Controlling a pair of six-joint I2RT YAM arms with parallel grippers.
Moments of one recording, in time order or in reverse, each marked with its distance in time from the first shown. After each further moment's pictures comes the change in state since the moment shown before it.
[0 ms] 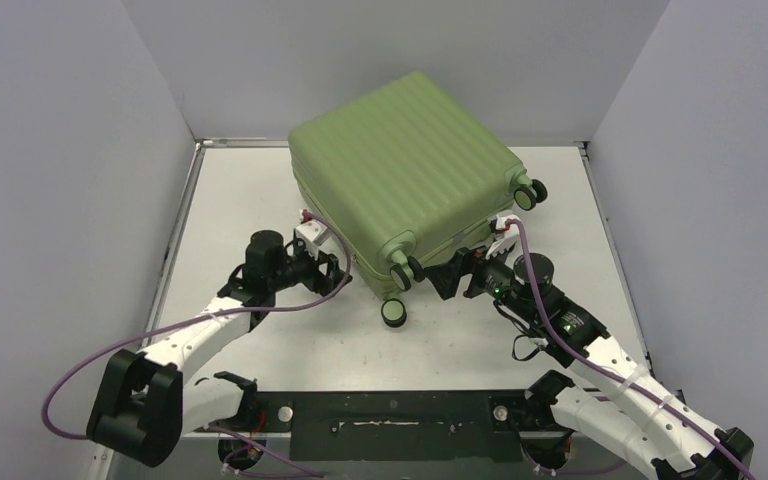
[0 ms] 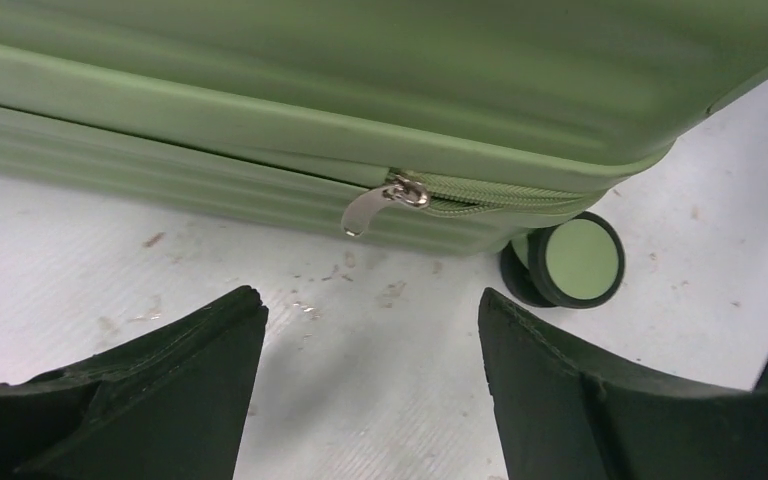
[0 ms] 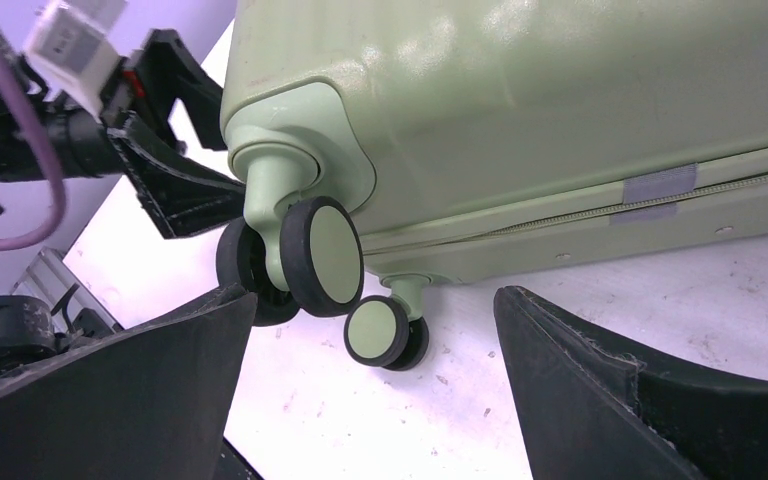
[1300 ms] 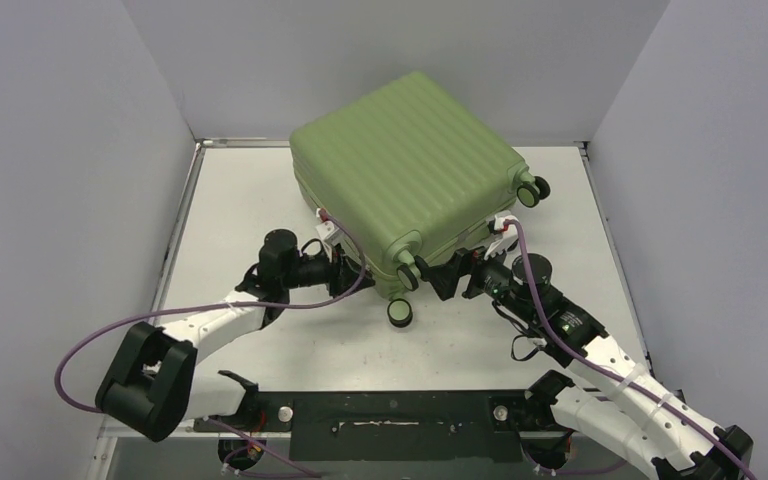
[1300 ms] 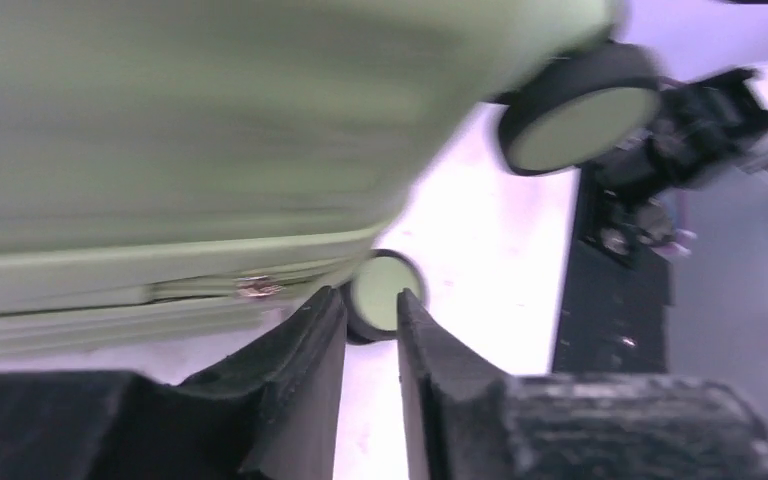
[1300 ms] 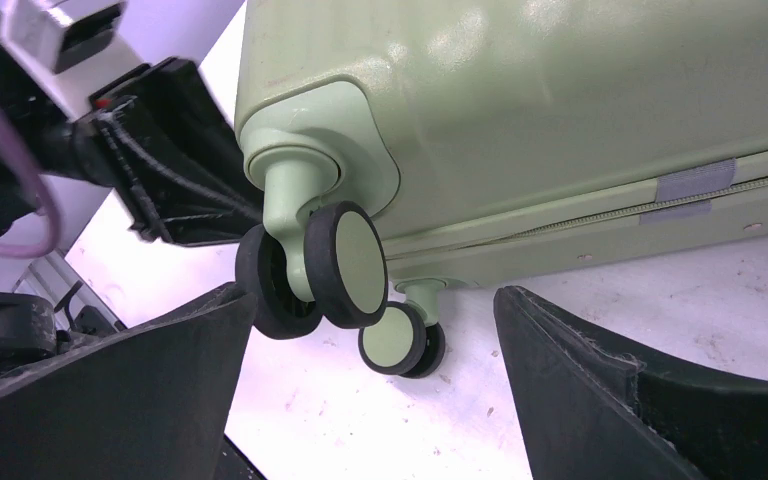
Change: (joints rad) left arm -0.080 0.194 0.001 0.352 0.309 -0.266; right arm 0.006 0.006 -0.001 0.002 0.000 0.004
